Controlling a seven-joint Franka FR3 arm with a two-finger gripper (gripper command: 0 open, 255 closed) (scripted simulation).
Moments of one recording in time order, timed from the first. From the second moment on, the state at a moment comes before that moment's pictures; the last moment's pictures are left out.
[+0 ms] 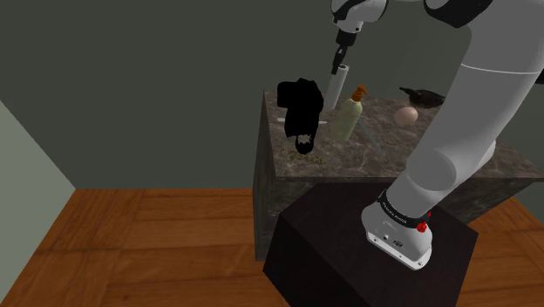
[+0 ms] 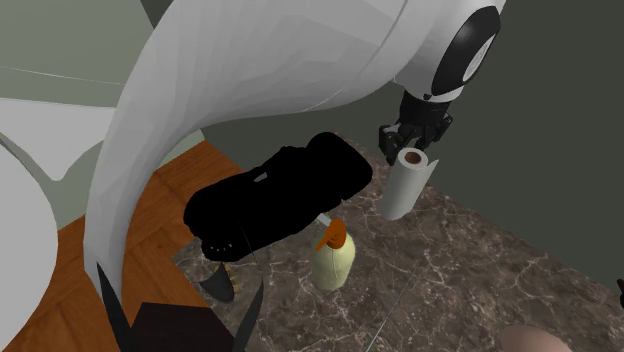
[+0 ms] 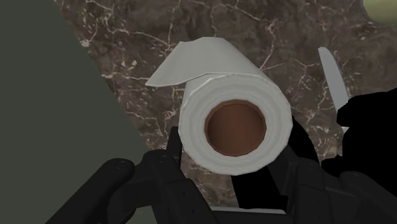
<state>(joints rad) -0.17 0.25 -0.41 -1.81 0.08 2.06 -1.00</state>
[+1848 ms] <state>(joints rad) -0.18 0.20 -0.42 -1.51 0.06 1.71 -0.99</state>
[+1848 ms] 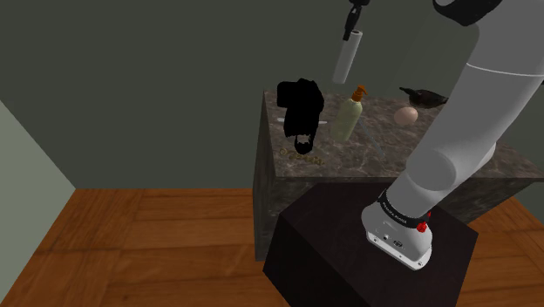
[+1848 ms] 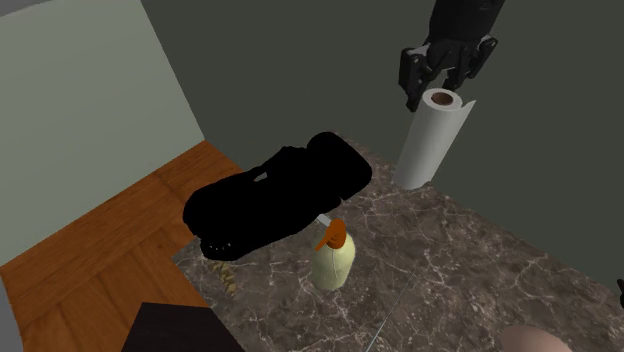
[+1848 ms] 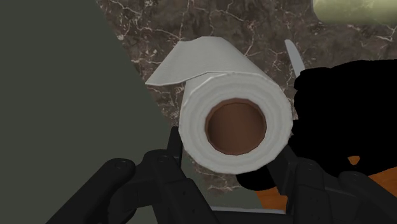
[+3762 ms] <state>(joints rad) -0.30 0.36 -0.44 -0.90 0.14 1.26 -1.06</state>
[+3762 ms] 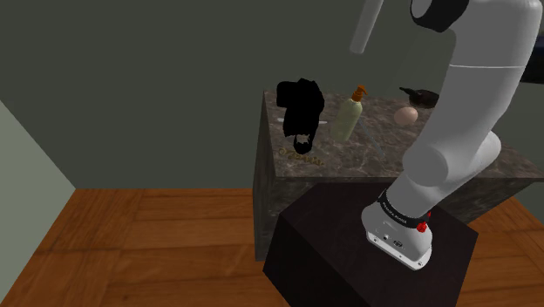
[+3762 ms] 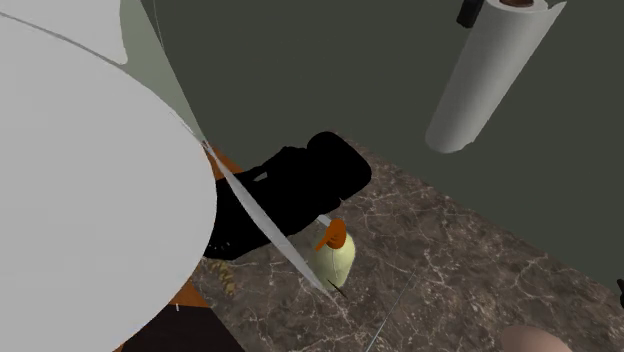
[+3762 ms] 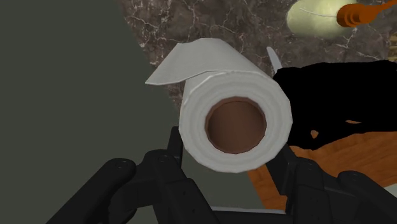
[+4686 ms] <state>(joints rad) -0.42 0.15 -0.55 -1.21 0.06 1.37 -1.33</state>
